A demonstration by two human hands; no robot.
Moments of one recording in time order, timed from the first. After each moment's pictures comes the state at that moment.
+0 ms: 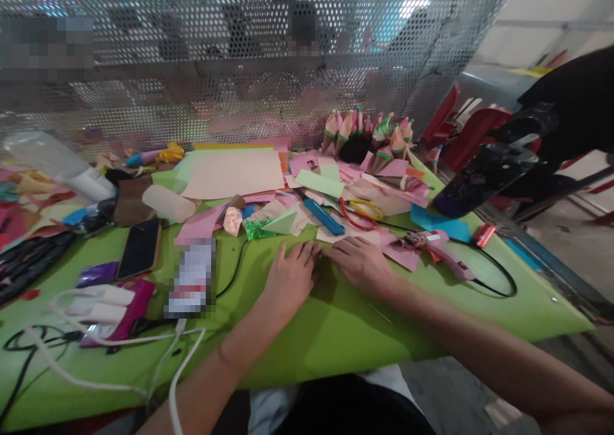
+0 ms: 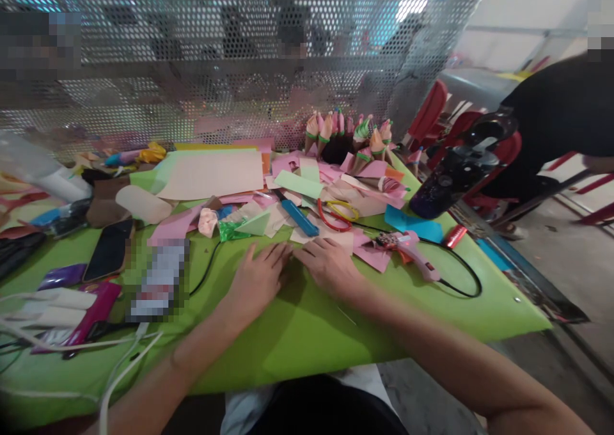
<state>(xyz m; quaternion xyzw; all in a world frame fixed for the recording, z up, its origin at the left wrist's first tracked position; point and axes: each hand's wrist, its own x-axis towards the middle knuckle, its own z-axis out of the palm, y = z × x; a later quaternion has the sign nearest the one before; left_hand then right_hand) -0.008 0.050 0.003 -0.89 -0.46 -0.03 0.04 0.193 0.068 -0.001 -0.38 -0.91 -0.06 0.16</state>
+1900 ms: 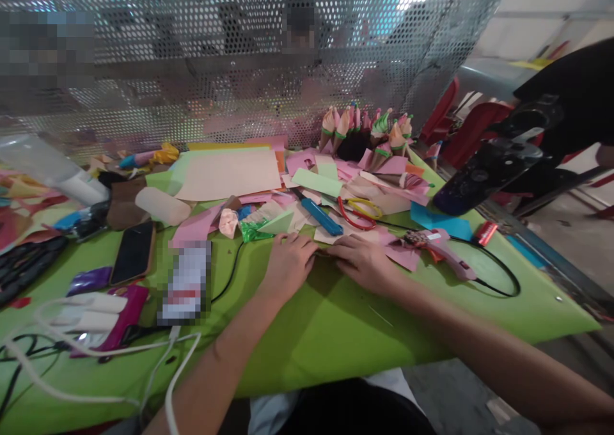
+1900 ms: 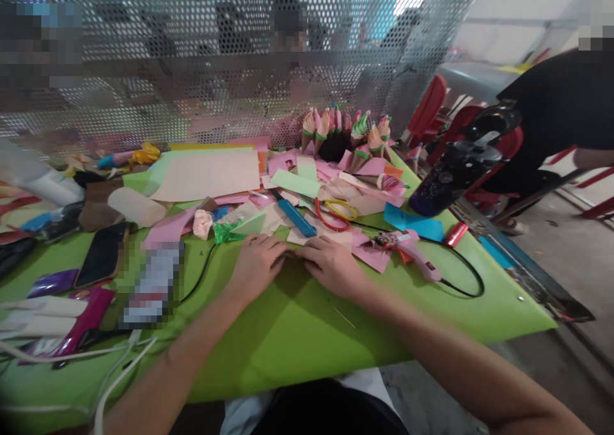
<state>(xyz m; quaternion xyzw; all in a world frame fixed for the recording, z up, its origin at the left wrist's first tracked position) -0.007 0.078 0.010 -0.88 -0.45 -0.15 -0.01 0.202 0.073 -0.004 -0.40 -0.88 0.10 0.24</state>
